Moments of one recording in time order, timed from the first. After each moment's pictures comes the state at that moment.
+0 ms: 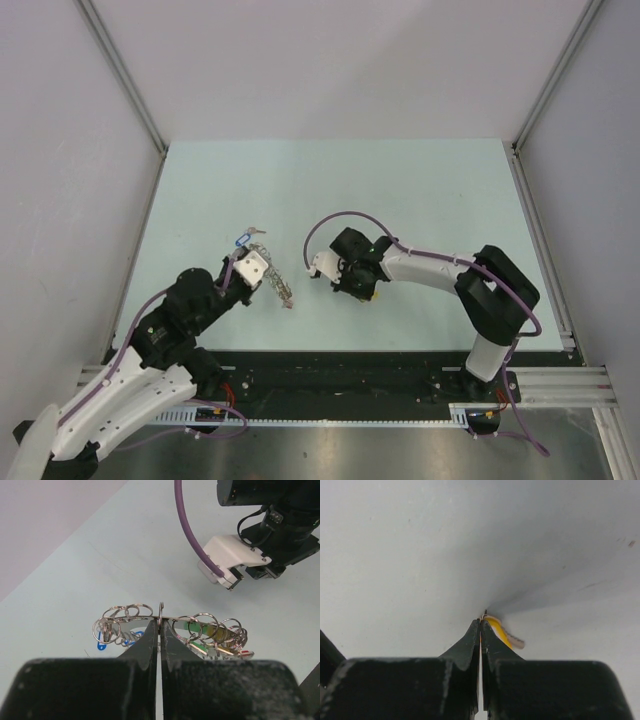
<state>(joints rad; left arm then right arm) -0.76 0.47 0.61 -0.37 -0.10 0.31 0.86 1.74 1.10 -0.59 -0.12 -0.47</state>
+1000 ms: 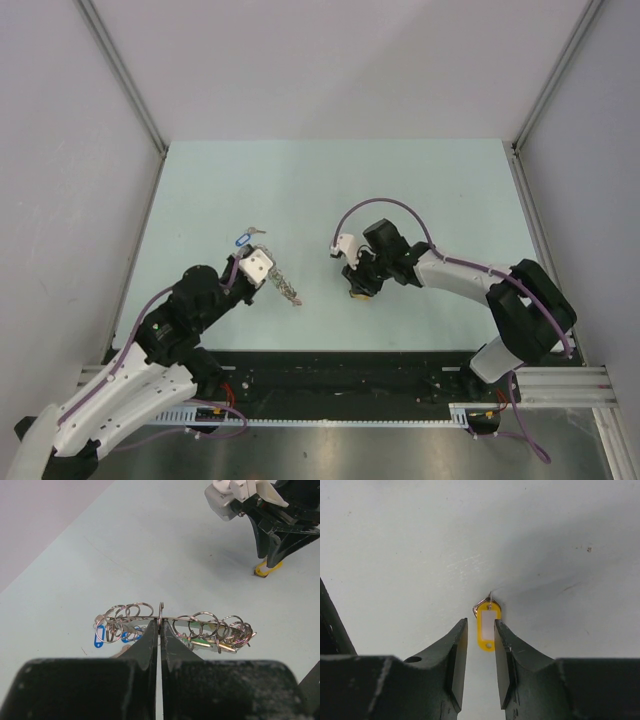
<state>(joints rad) -0.75 0.51 0.60 -0.36 -0.09 0.31 0.71 1.56 0.88 -0.26 -0.38 -0.38</state>
